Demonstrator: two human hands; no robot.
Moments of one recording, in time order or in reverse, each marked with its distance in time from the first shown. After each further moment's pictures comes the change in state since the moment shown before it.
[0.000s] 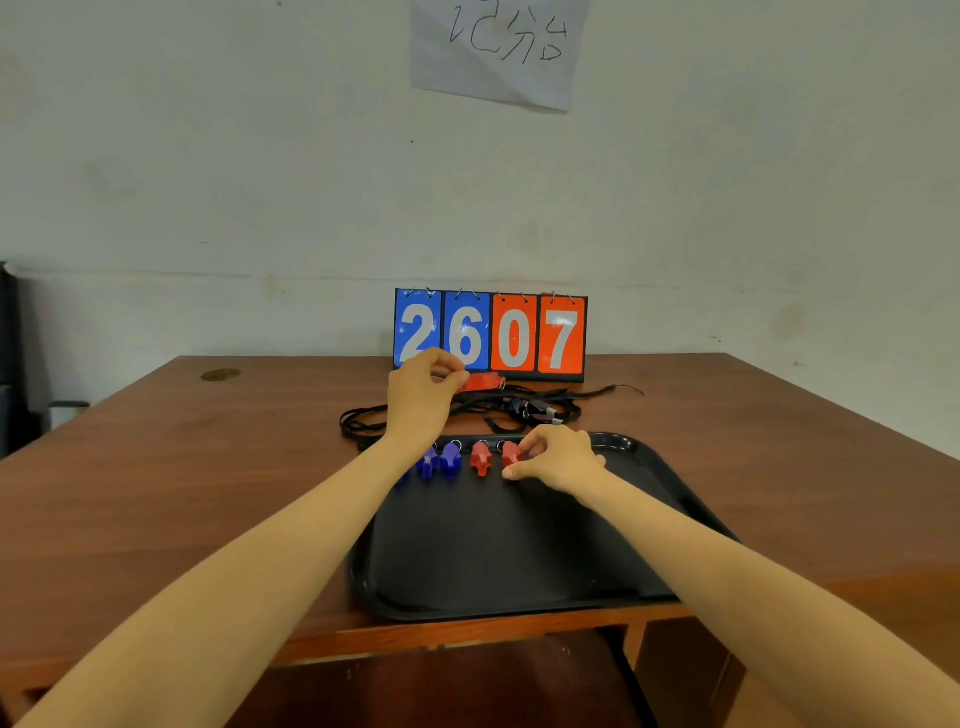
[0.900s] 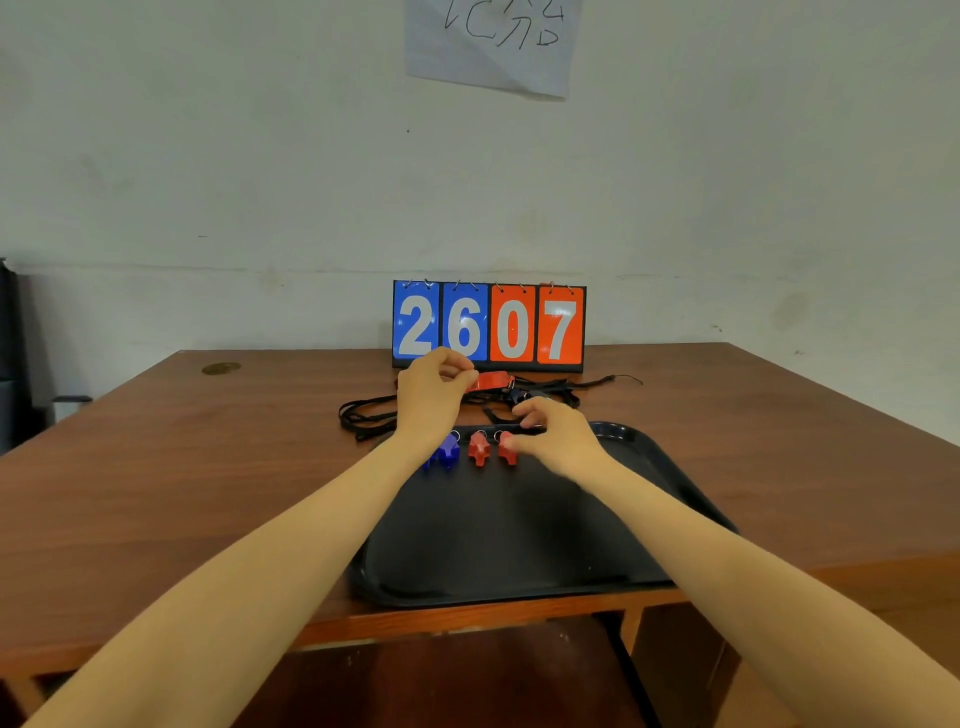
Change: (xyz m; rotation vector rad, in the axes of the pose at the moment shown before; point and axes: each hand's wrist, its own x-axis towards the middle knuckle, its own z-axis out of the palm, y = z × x) left_hand -0.014 0.011 0.008 -0.043 -0.016 -0.054; right_hand -0.009 -0.003 -0.009 0.154 0.046 -0.180
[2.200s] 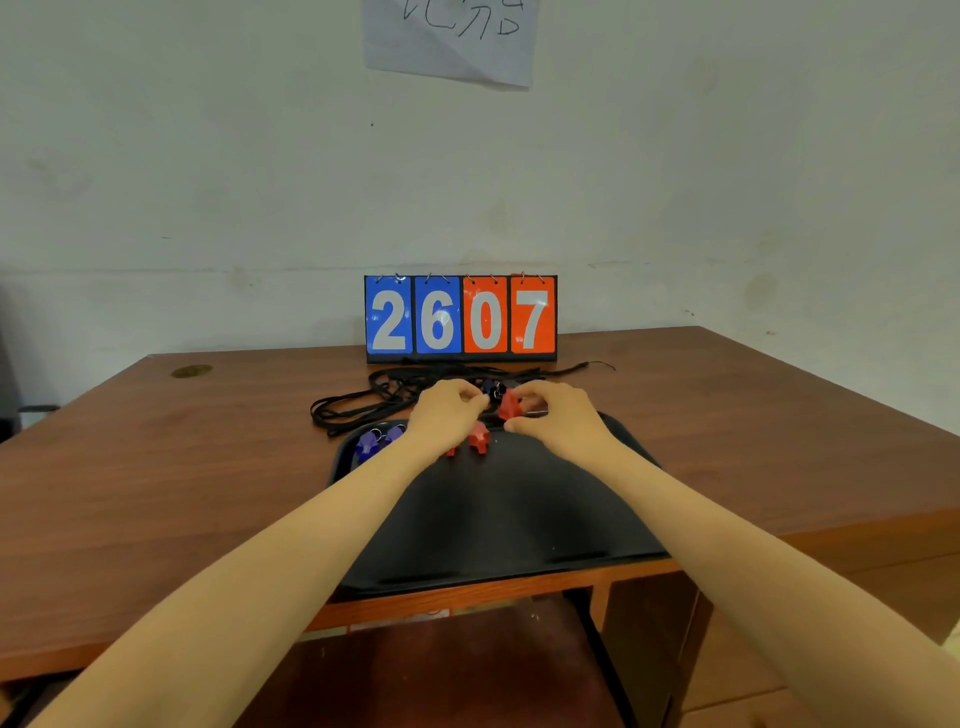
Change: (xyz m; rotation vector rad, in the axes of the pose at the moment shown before) left_hand -0.022 0.007 0.034 0.217 -0.385 -0.090; right_hand -0.021 0.012 -0.033 -0.050 0.044 -0.090
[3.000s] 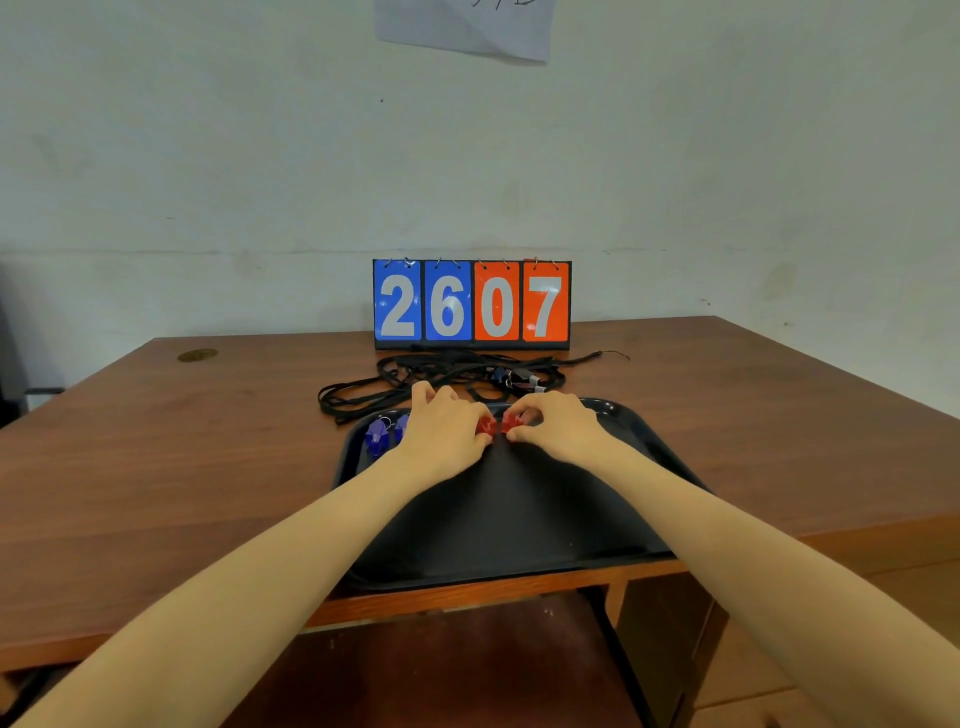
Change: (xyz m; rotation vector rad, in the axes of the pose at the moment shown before) left_hand -0.003 -0.030 0.002 0.808 -0.041 0.300; right_hand 0.024 0.012 0.025 -0.218 -0.167 0.036
